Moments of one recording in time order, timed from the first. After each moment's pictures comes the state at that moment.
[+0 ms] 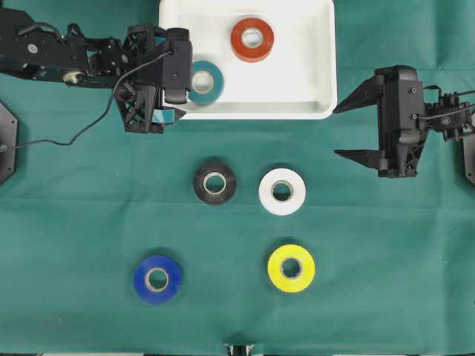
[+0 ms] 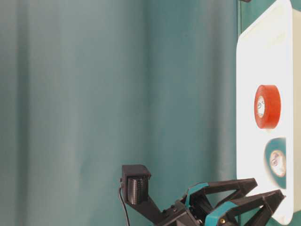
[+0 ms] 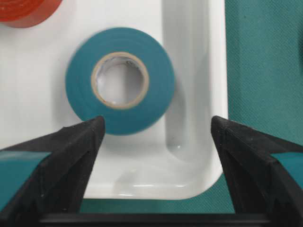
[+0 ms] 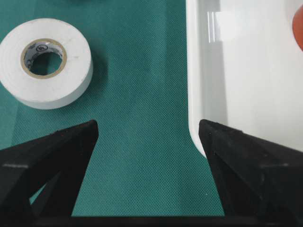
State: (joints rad) left arm 0.23 -0.06 0.75 -0.02 0.24 0.32; right arm -0.06 -0.40 1.12 -0.35 -0.08 0.41
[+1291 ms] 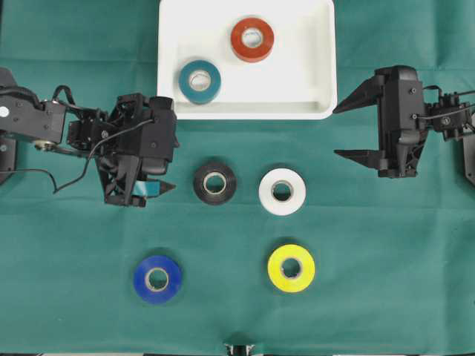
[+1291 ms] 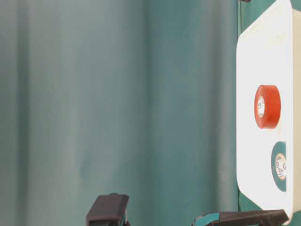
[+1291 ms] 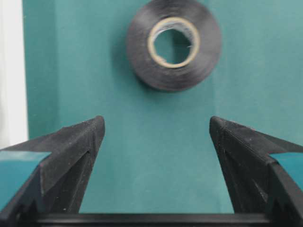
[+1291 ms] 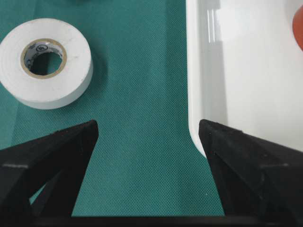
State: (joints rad) left arm -0.09 -0.17 0.81 -0.02 0.24 0.00; right arm -0.06 -0.40 1.12 -0.35 -0.08 0.41
